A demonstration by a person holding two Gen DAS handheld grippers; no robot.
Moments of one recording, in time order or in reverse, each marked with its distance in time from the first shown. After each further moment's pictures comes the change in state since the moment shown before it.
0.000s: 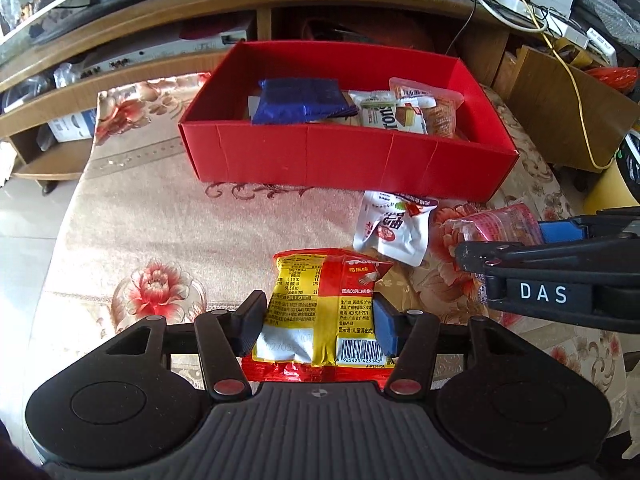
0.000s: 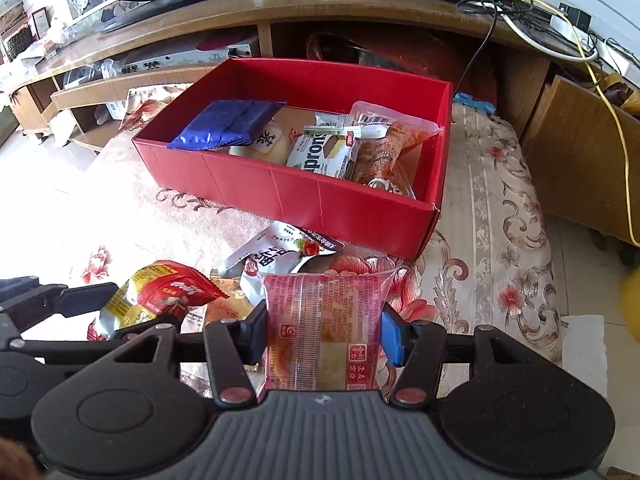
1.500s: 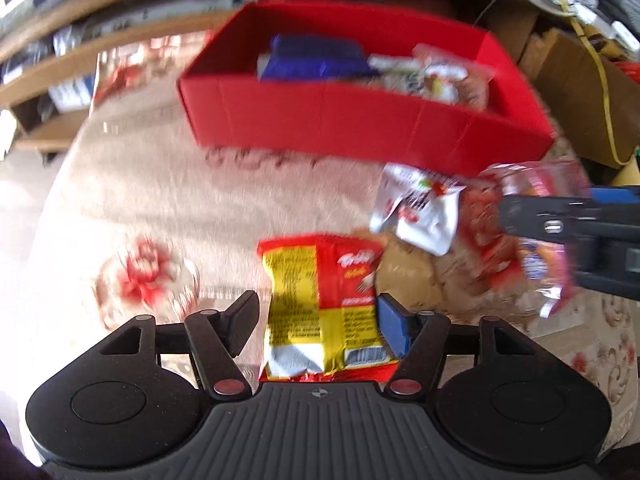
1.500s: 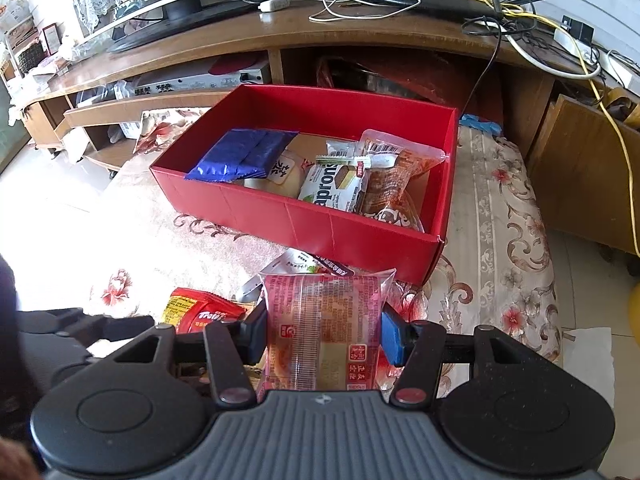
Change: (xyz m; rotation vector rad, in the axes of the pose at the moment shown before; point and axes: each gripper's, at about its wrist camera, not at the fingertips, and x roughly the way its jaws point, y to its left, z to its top) left arm 0.039 0.007 -0.002 -0.065 0.106 0.011; right arm -0.014 0.002 0.008 0.003 -0.044 0.041
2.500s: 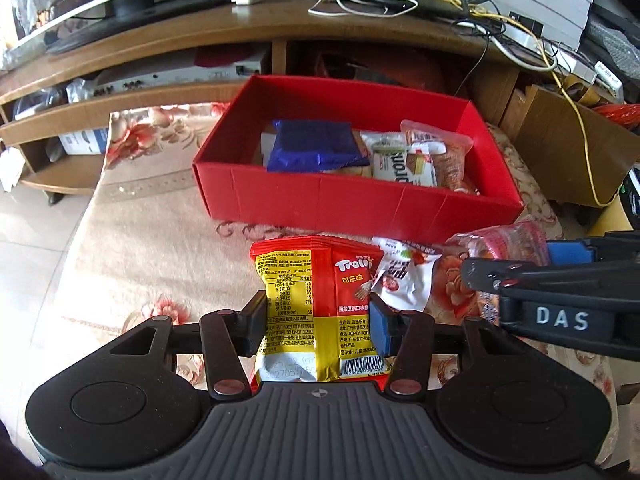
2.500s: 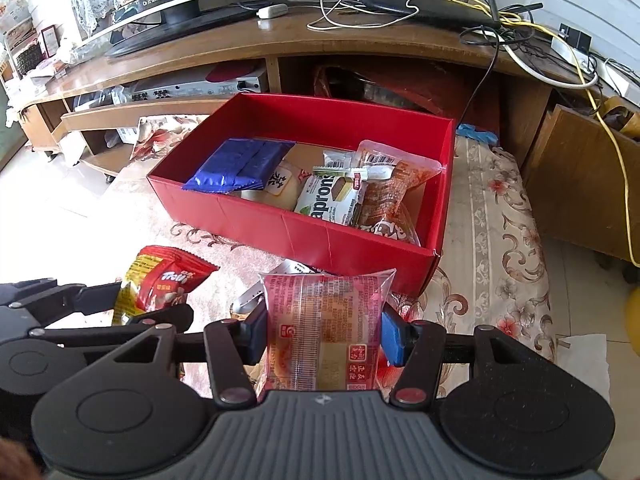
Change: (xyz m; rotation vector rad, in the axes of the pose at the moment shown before) left arm -0.046 -0.004 0.015 0.019 -0.186 -0.011; right arm -0.003 0.001 0.007 0.000 -0.021 -0.019
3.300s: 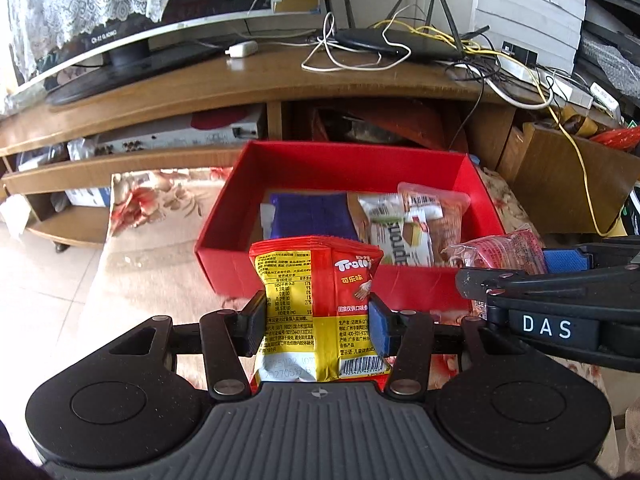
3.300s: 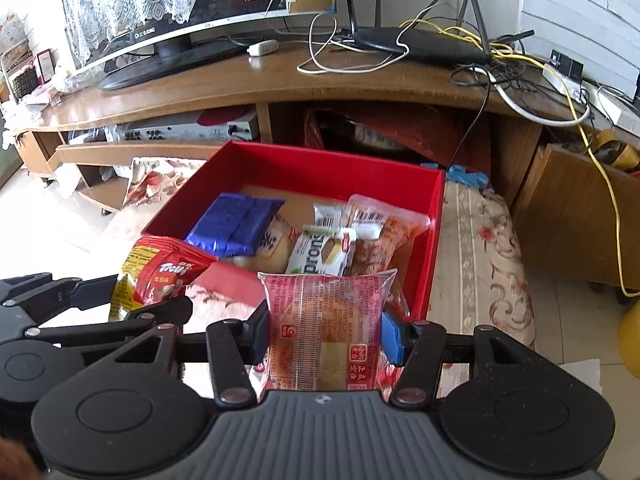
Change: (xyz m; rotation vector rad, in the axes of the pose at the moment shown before) left arm -0.008 -0.009 0.037 0.043 -0.106 0.026; right arm -0.009 -0.005 0.038 0.016 -0.077 -0.020
